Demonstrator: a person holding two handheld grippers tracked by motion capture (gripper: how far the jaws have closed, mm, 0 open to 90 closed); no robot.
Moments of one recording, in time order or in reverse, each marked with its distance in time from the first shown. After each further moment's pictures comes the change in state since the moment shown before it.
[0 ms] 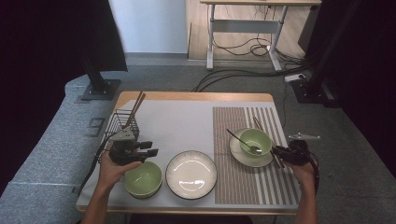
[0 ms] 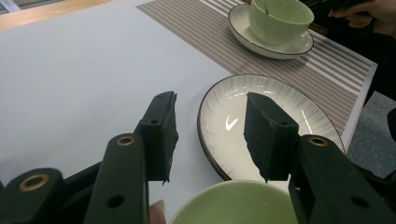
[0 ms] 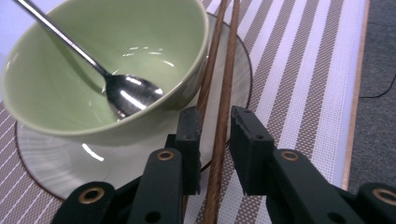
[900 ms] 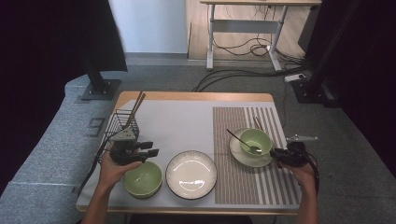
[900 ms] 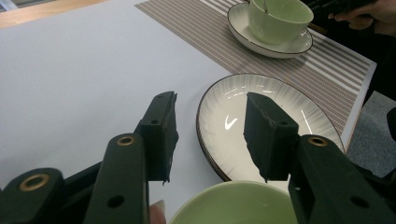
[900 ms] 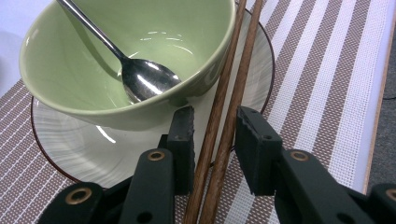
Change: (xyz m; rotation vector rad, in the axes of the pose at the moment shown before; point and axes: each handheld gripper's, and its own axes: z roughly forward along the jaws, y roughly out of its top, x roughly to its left) left arm 0.000 0.000 0.002 0.004 -0.003 0.000; right arm 0.004 -0.004 0.002 0.029 0.042 -0.038
